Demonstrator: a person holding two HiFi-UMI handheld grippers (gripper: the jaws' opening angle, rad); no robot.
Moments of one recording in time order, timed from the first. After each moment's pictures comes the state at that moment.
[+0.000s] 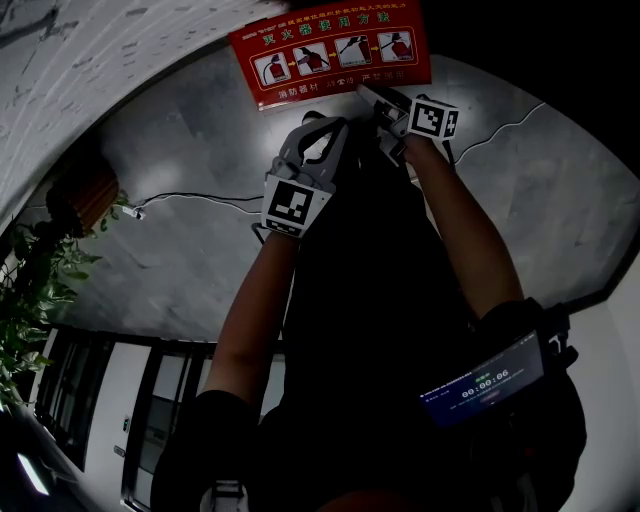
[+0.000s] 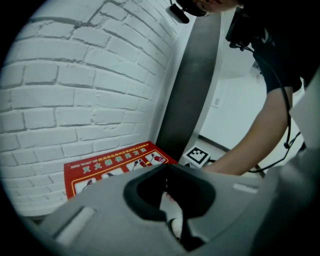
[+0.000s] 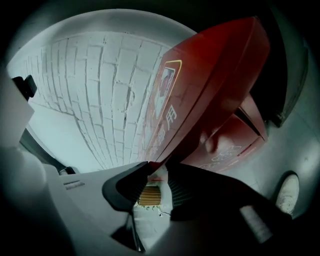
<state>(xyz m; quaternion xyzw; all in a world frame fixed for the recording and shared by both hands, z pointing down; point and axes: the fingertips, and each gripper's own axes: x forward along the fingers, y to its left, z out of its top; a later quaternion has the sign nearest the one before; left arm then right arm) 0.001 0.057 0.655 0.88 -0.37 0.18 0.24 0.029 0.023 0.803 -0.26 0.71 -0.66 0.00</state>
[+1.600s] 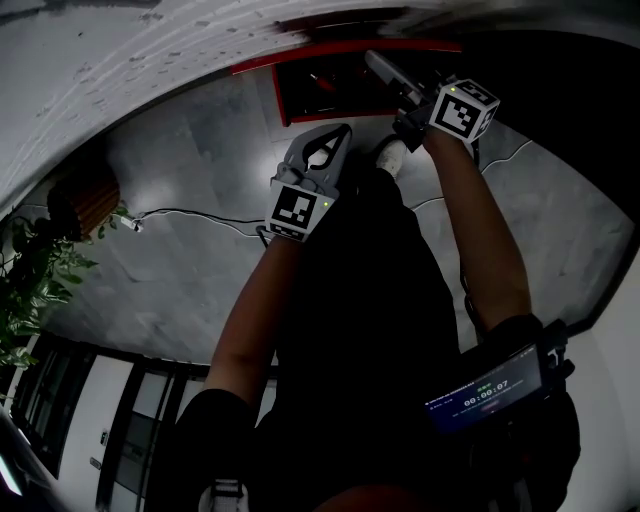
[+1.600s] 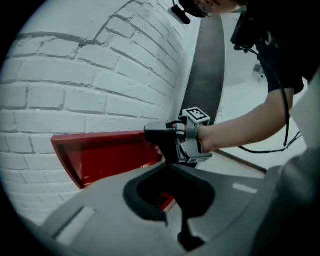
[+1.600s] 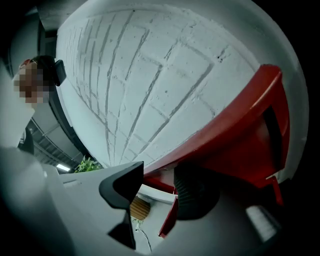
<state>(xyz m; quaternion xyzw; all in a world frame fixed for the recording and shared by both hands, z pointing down) -0.030 0.001 0.602 0.88 -0.41 0.14 0.21 -0.005 -0.140 0.601 -0.25 0.85 -0.46 0.03</state>
